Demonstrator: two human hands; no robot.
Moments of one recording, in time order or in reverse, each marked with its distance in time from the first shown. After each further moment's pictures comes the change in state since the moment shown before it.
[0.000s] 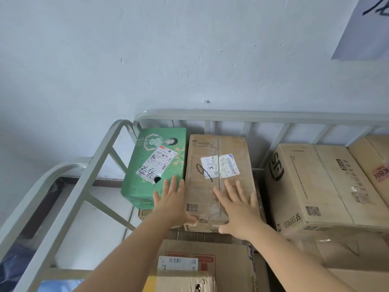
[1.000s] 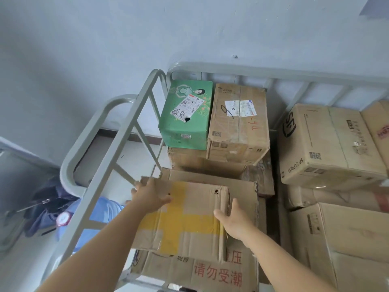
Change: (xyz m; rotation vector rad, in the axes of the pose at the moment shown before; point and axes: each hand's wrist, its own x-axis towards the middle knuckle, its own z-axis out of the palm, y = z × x) left_hand -0.178 -0.109 0.094 -0.349 -0.045 -0.453; right_hand -0.159 -0.086 0.113 0.738 -0.191 0.292
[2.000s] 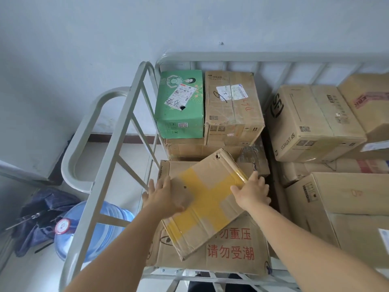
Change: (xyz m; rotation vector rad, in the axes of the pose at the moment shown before) left_hand -0.011 -0.023 0.038 0.174 -0.002 0.261; right_hand -0.002 0.000 0.018 -0.047 0.427 0.215
